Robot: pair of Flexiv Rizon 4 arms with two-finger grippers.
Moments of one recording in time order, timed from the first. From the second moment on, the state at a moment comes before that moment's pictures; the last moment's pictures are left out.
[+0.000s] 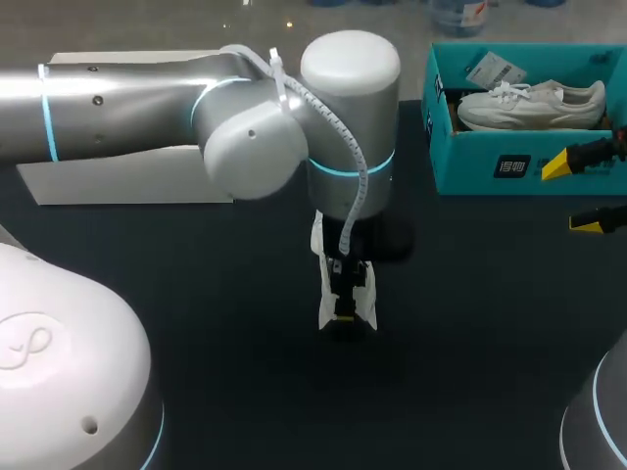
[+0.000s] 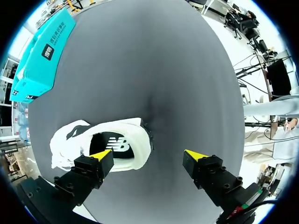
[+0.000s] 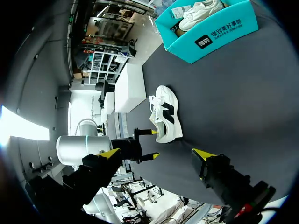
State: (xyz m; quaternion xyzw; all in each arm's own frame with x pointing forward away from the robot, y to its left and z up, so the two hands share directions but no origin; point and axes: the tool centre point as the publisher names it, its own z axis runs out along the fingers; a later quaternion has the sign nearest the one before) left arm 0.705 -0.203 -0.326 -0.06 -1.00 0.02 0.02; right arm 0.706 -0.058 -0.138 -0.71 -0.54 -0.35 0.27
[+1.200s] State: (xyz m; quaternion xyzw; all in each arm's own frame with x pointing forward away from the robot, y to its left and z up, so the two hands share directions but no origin) left arm 0.715 -0.209 -0.400 -0.01 -1.00 0.02 0.04; right arm 0.706 -0.058 -0.138 -0.71 -0.54 -0.35 0.27
